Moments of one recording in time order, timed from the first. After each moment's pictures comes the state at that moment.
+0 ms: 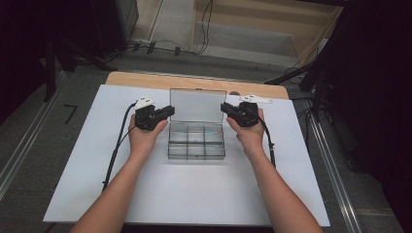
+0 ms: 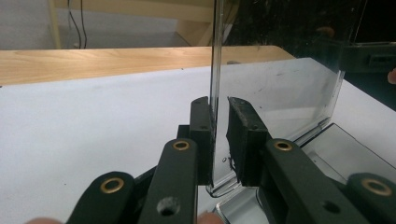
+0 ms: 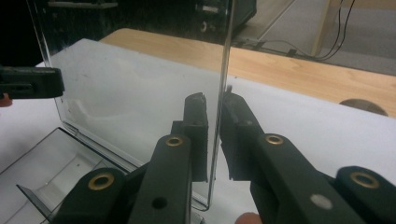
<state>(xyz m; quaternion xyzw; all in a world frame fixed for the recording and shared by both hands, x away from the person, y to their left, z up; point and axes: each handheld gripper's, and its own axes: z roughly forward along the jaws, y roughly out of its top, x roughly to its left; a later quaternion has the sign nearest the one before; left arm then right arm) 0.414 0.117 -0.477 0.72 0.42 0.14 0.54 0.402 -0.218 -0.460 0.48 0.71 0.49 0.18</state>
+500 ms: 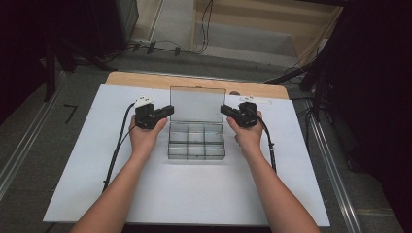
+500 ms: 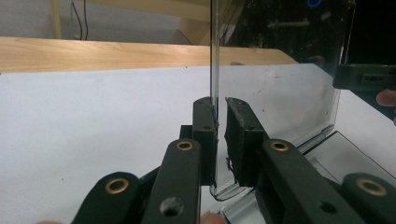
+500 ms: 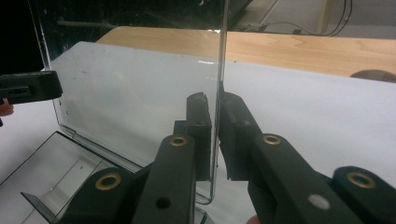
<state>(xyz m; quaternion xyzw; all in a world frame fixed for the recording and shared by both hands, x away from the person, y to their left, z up) 0.419 0.117 -0.480 0.70 0.44 0.12 0.54 0.407 -0.220 -0.471 0.51 0.69 0.49 0.15</state>
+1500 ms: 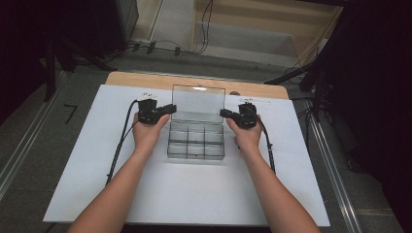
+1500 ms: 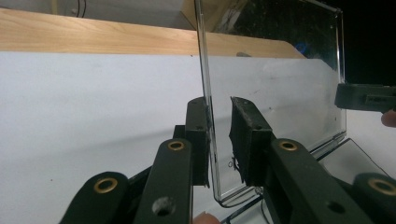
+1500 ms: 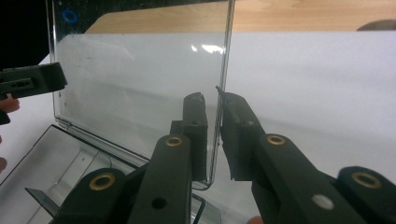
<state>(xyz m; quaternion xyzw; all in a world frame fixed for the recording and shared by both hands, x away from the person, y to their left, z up) 0.437 0.111 -0.482 0.71 0.47 0.09 0.52 0.412 -0.221 -0.482 0.56 0.67 0.47 0.10</state>
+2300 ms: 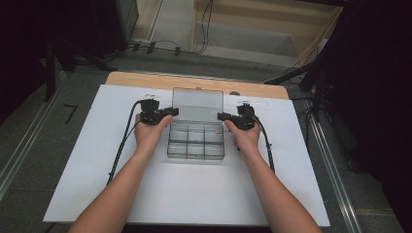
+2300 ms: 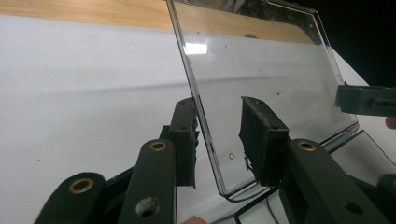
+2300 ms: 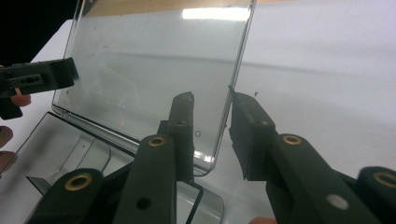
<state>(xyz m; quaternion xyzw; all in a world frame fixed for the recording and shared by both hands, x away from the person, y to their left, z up) 0.442 0.106 -0.490 0.72 0.49 0.06 0.49 0.416 -0.220 -0.493 0.57 0.68 0.45 0.06</state>
